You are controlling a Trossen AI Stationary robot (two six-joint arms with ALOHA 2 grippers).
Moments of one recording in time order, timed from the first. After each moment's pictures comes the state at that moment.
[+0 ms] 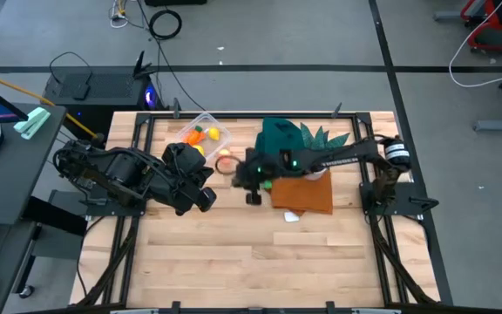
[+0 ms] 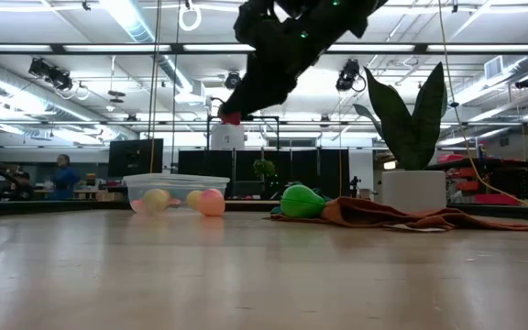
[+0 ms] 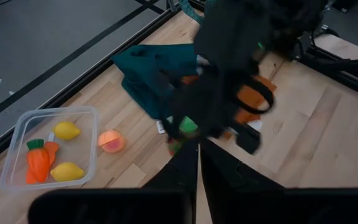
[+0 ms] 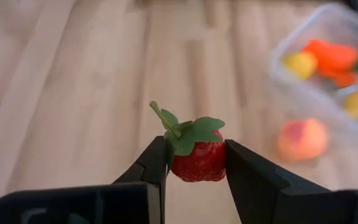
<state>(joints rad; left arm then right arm) -0.40 1.54 1.94 -1.38 -0.72 -0.90 -0.04 1.82 1.38 -0.27 0.00 -0.08</state>
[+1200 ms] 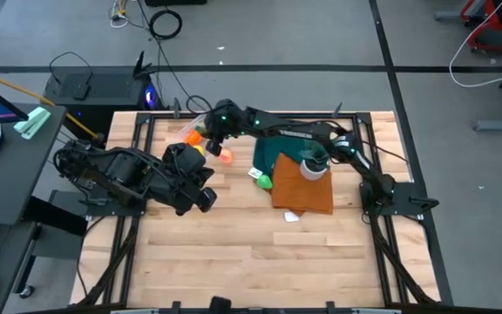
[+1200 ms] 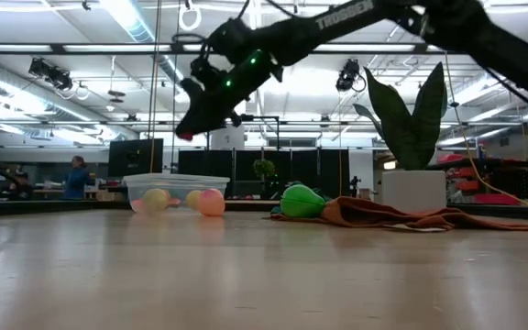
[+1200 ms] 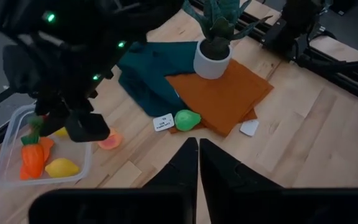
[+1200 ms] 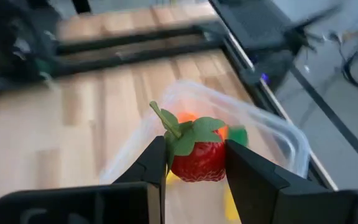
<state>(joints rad) -0.40 1.54 1.94 -1.38 -0.71 -0.93 -0.32 2.34 2.14 -0.37 -0.03 -0.05</state>
